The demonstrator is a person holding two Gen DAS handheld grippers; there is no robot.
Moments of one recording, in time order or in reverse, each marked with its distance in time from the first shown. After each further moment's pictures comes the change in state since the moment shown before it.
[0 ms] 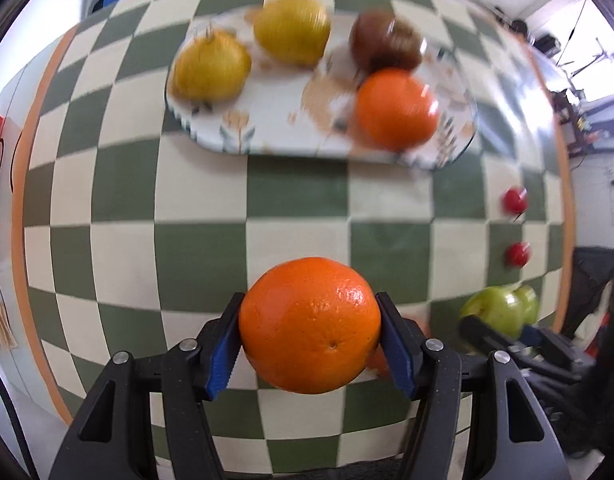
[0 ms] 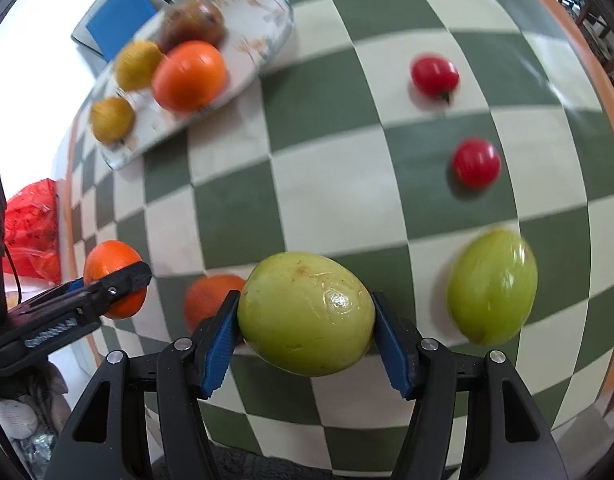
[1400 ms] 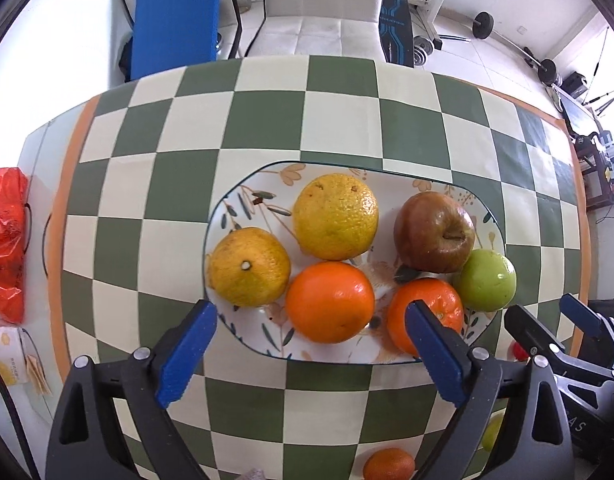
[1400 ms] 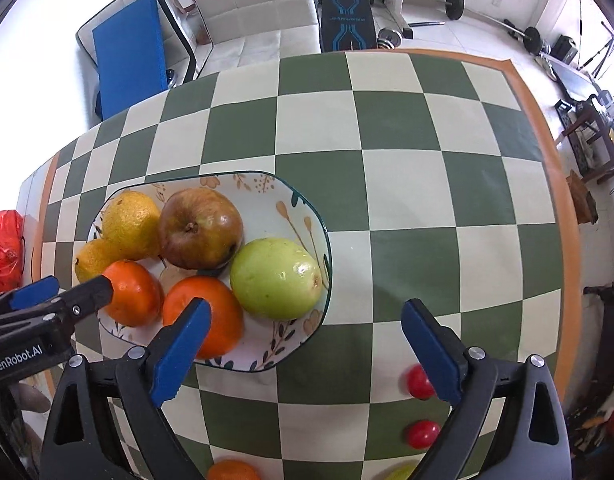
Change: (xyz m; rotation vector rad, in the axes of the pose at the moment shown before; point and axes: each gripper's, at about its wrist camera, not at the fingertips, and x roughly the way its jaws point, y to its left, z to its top) left arm -0.021 0.011 0.121 -0.049 -0.128 0.142; right arm -0.034 0.062 0.164 -0.174 -0.181 -0.225
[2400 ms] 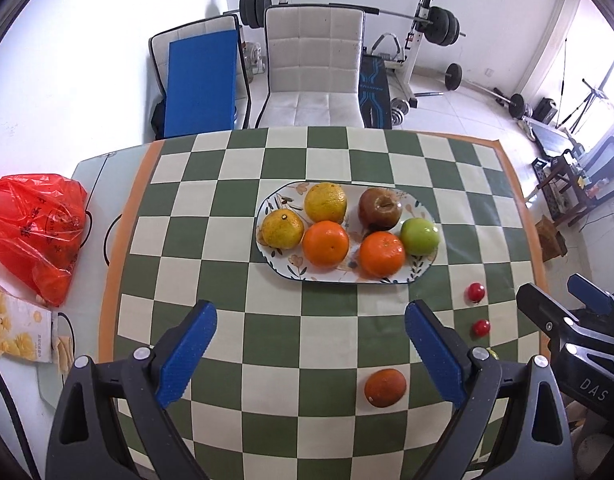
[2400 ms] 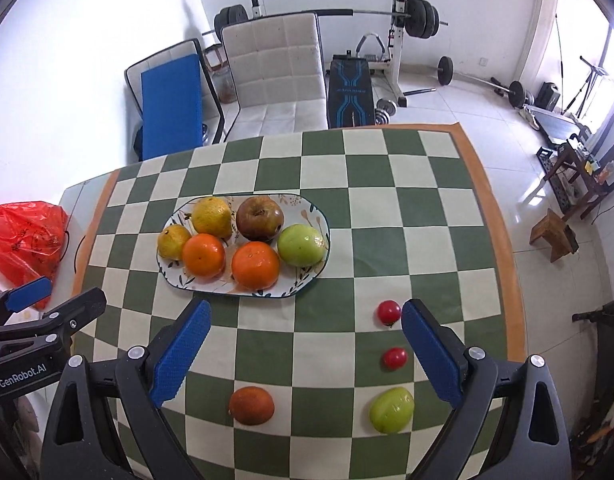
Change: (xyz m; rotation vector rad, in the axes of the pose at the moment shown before) left arm -0.145 0.005 -0.116 0.037 -0.277 -0.014; right arm -0.166 0.010 -0.109 -0.043 -0.267 0.000
